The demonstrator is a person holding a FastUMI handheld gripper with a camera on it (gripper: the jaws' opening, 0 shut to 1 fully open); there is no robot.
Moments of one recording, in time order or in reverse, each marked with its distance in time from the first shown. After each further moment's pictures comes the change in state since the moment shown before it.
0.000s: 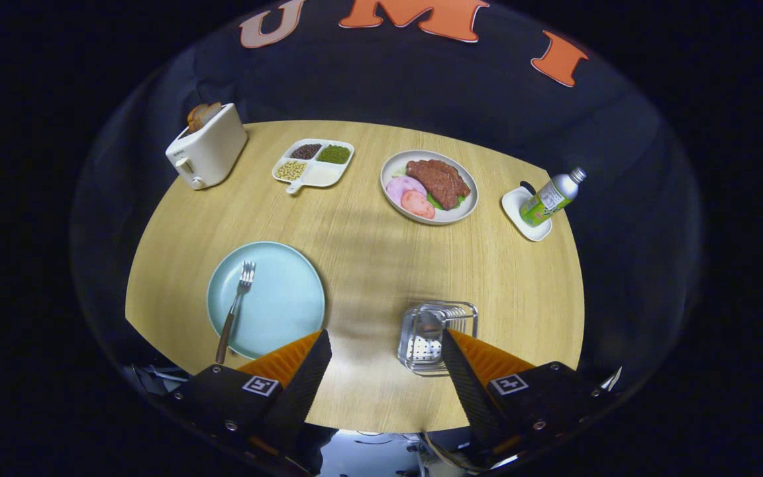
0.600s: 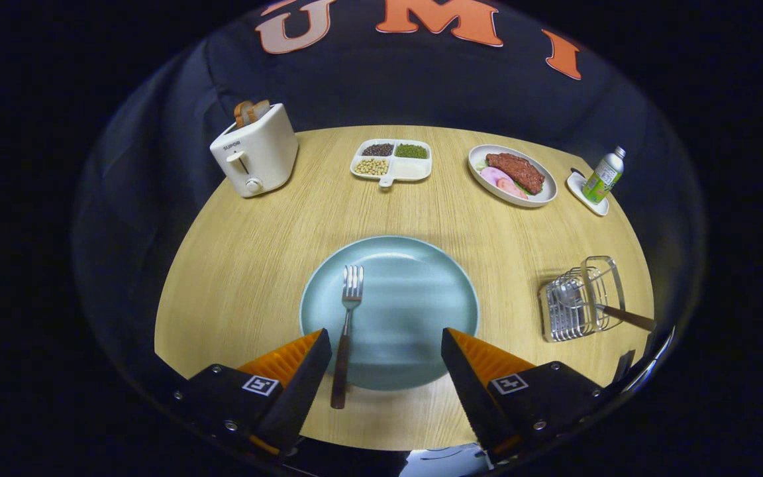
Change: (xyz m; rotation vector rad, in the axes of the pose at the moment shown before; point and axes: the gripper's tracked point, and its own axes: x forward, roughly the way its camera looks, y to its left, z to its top) arm 0.043 0.173 -0.032 0.117 -0.103 0.086
